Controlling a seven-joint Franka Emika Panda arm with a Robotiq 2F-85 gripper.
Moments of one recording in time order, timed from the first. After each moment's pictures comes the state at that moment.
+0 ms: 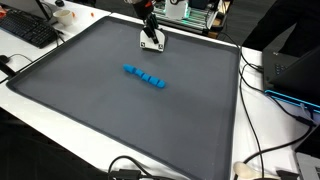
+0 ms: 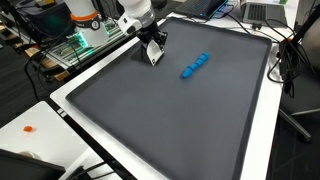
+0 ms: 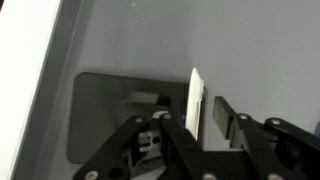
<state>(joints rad) 0.01 0.05 0.00 -2.60 0.72 2.49 0.65</state>
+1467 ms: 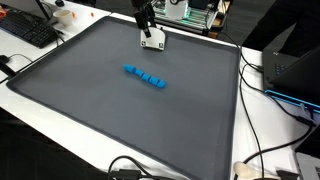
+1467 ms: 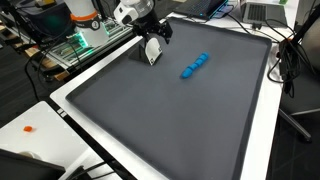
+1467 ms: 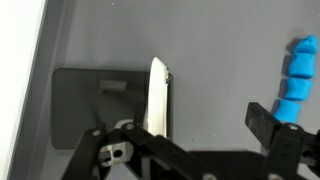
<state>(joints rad) -0.01 -0.04 -0.02 -2.60 0.70 2.49 0.70</state>
